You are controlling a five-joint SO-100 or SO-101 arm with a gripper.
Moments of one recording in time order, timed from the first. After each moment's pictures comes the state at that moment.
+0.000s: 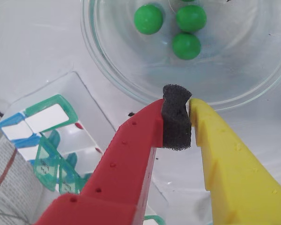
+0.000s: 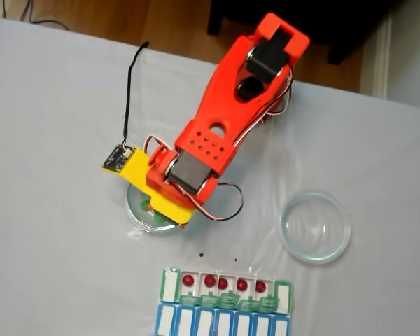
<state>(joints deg) 22.8 107.9 93.6 80.8 -1.2</state>
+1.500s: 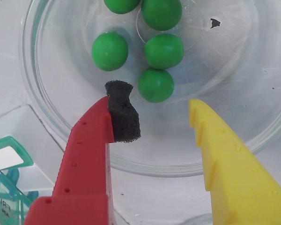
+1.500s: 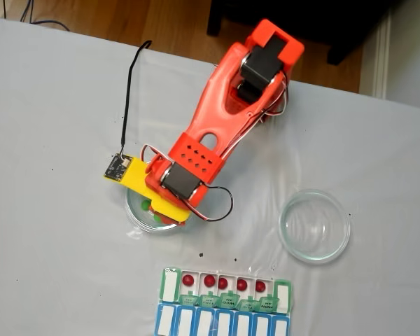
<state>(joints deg) 23.3 104.6 104.2 70.7 -7.2</state>
